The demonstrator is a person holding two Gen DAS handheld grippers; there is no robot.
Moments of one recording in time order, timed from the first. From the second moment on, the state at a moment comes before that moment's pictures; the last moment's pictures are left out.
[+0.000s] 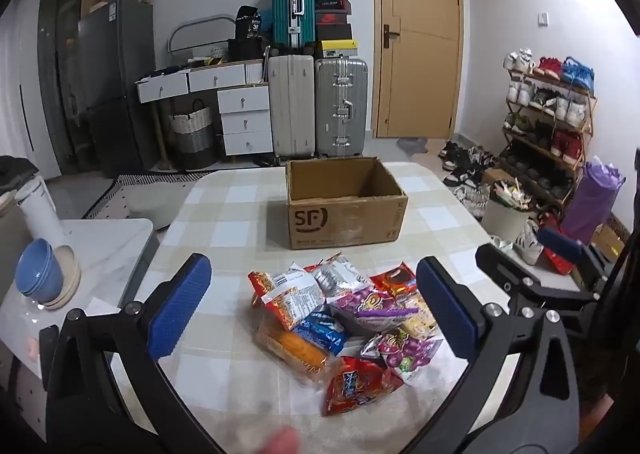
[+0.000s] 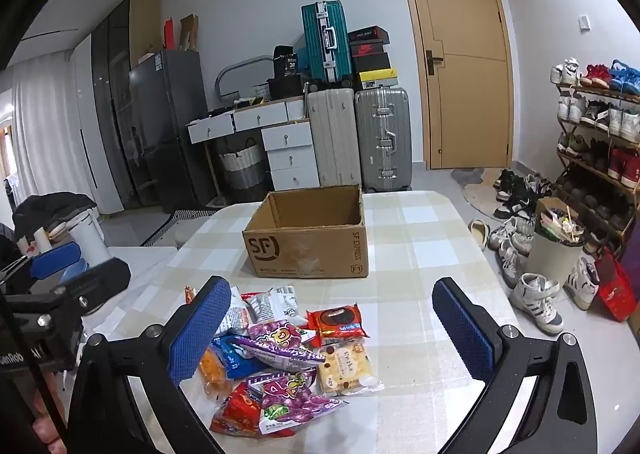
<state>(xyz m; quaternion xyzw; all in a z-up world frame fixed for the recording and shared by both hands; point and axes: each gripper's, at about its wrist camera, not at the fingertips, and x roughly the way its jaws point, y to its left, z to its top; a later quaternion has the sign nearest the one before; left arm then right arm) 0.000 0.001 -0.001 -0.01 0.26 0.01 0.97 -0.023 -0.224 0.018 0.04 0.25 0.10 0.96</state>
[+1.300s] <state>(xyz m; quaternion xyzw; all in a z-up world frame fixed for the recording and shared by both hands) -0.008 0.010 -0.002 -0.01 0.25 0.01 0.97 -0.034 -0.207 0.019 0.01 0.26 0.13 0.96</state>
